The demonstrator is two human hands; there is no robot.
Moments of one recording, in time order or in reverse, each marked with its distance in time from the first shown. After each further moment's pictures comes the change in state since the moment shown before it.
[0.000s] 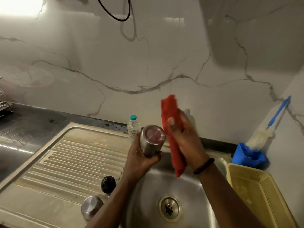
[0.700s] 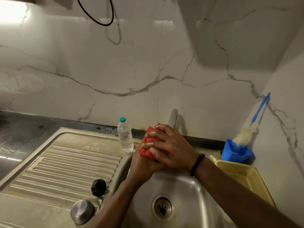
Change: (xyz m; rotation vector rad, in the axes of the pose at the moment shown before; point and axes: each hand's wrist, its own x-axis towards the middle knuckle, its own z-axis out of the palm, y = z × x) left_hand -0.004 -0.006 0.043 0.162 -0.158 0.042; right_hand -0.003 0.038 -0.038 -0.957 -0.327 -0.628
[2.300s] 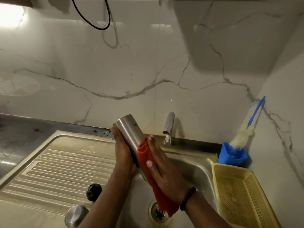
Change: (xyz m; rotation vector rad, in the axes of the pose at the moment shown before) left_hand 0.033 0.029 -0.019 -1.082 0.327 -0.541; right_hand -0.031 -0.050 0.034 0.483 0.093 0.416
